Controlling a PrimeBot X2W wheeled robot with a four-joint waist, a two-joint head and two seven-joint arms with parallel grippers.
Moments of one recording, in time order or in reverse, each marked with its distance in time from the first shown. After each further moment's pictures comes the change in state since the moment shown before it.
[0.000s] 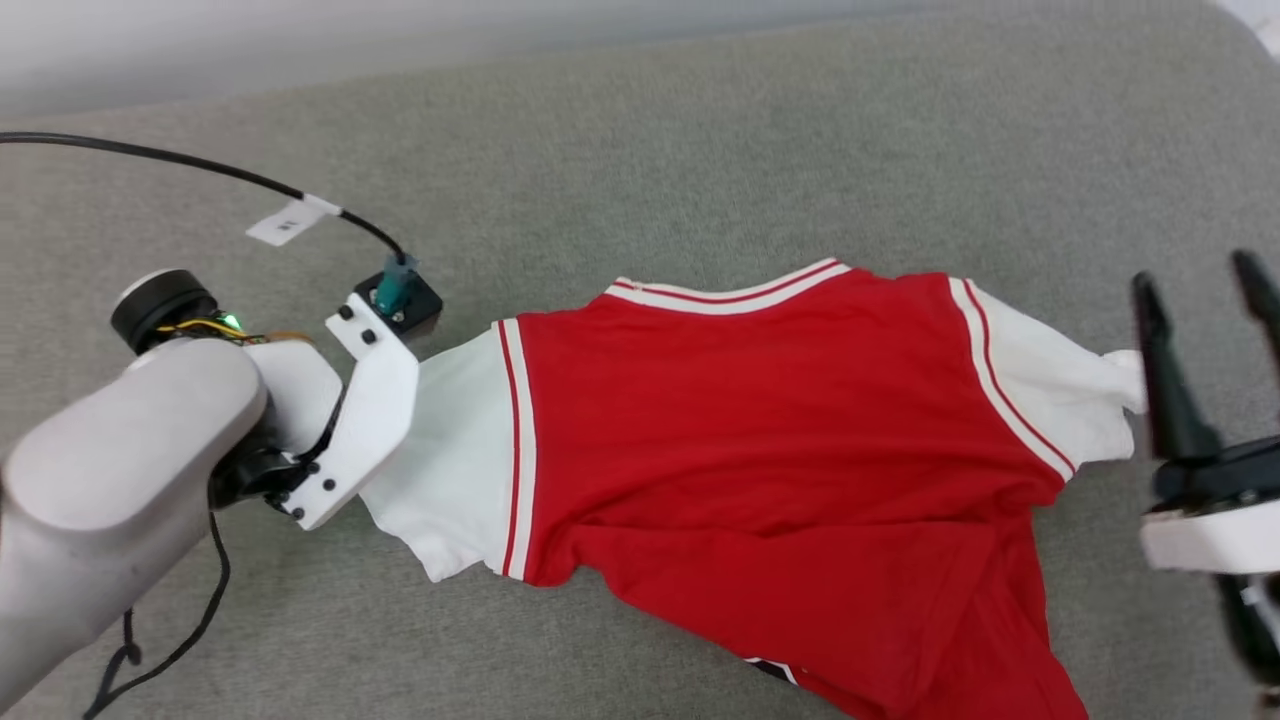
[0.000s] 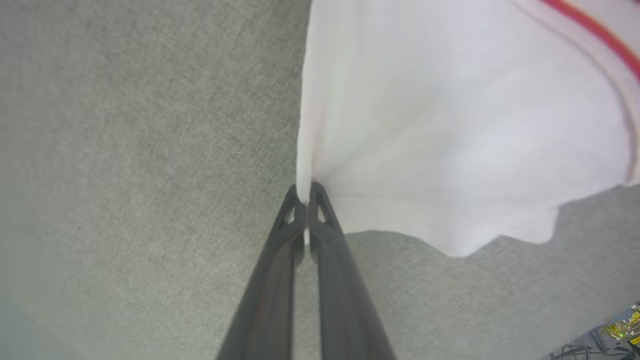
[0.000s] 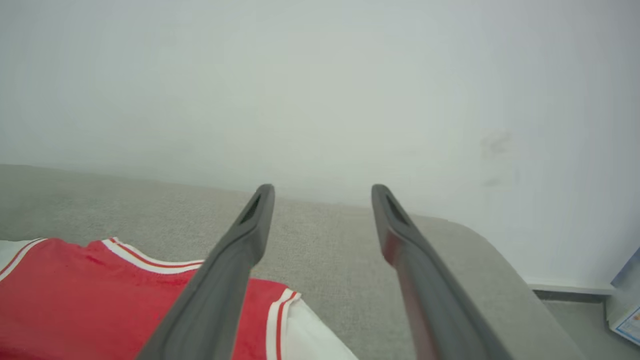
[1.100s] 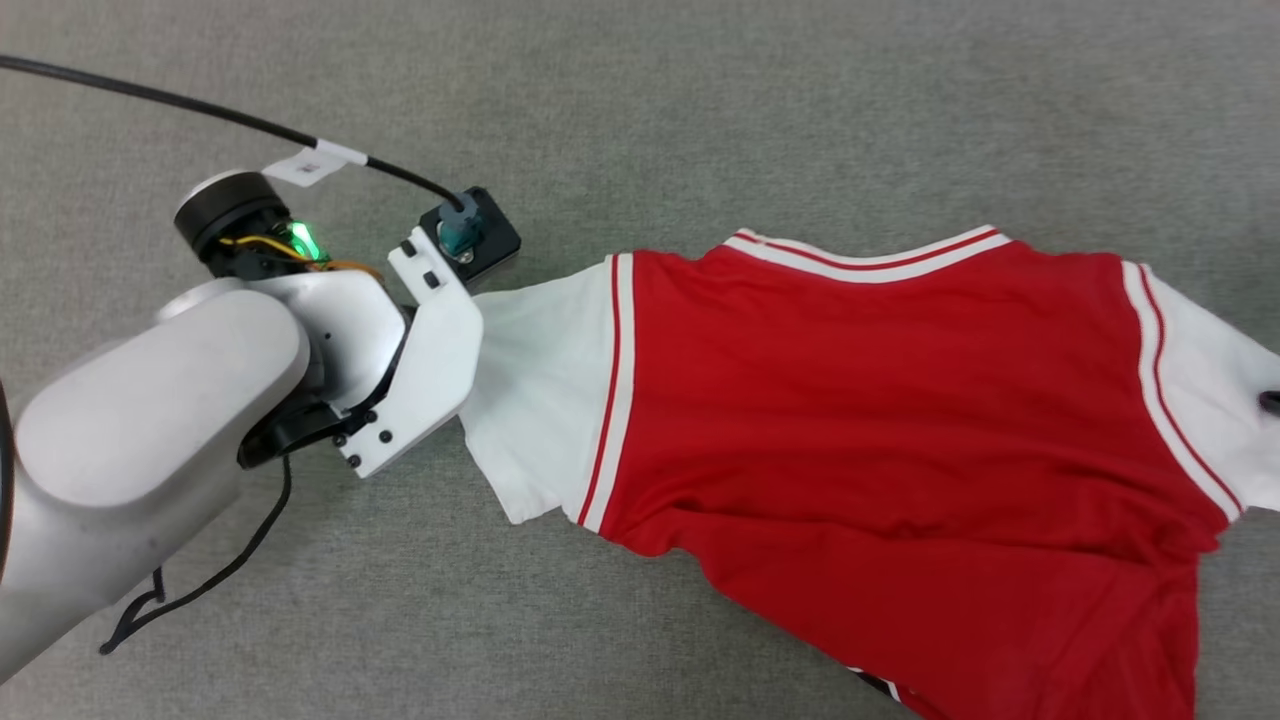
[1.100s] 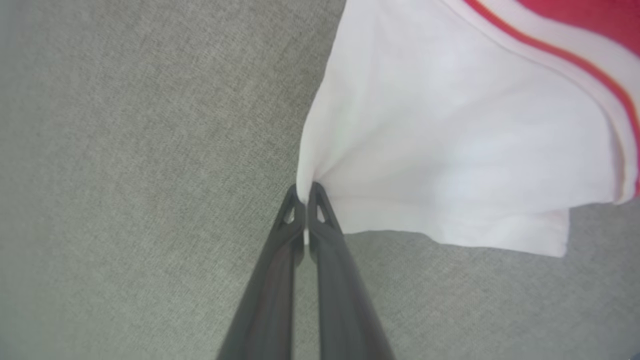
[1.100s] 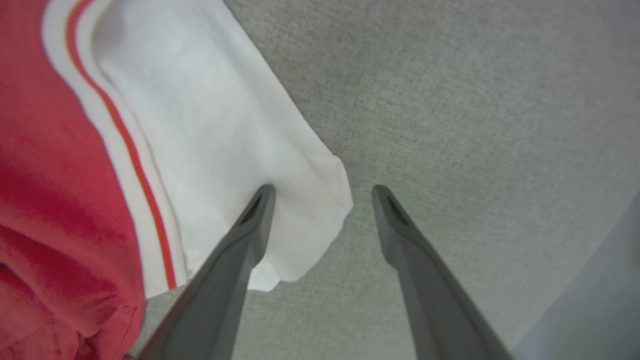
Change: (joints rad) left arm -0.093 -0.007 0.001 -0.140 0.033 0.000 -0.159; right arm -0.434 -0.608 0.429 0.221 0.539 0.000 1.239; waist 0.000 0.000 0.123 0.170
